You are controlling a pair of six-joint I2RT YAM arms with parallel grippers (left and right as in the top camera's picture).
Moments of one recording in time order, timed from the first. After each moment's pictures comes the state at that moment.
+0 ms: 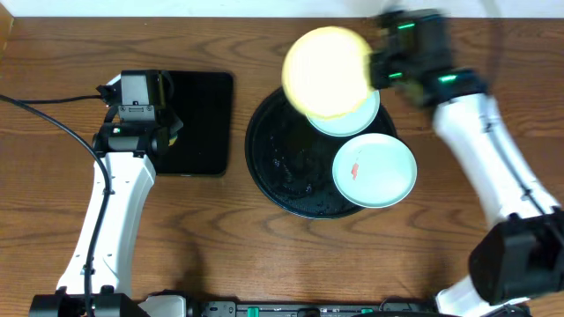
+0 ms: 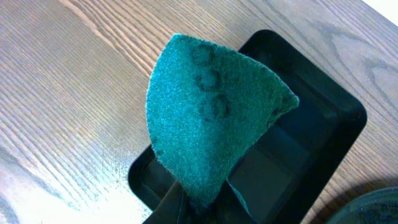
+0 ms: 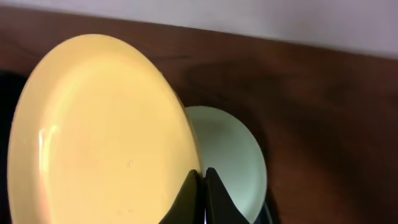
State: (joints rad) left arm 0.01 1.42 1.17 -0.72 -0.32 -0.61; right arm 0.13 1.75 1.53 -0.51 -0.30 0.06
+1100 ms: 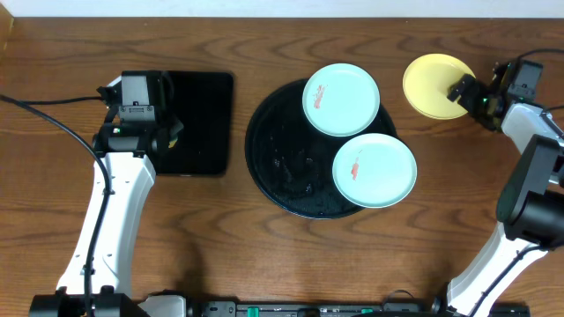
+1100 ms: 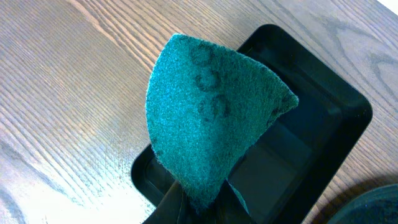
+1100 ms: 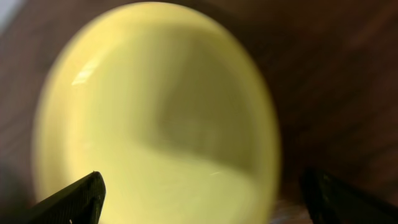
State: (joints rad) left arm 0.01 1.42 1.17 -0.73 -0.32 -0.61; right arm -0.33 2.11 1.39 -0.23 -0.29 0.36
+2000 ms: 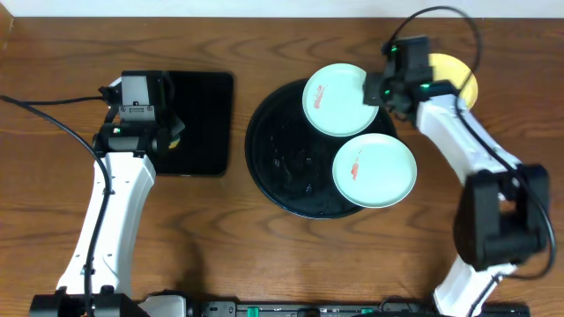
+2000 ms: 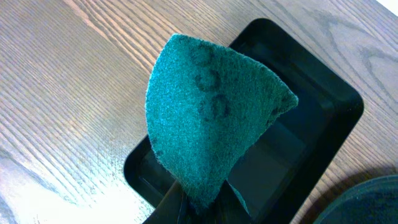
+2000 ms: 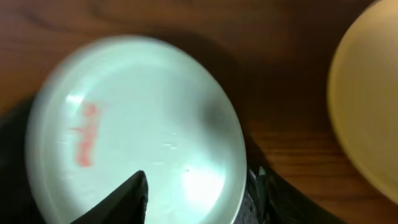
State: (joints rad) left arm 0.01 1.42 1.17 -0.73 -0.28 -0.61; right arm 0.20 1.96 1.40 -0.39 -0.03 0.25
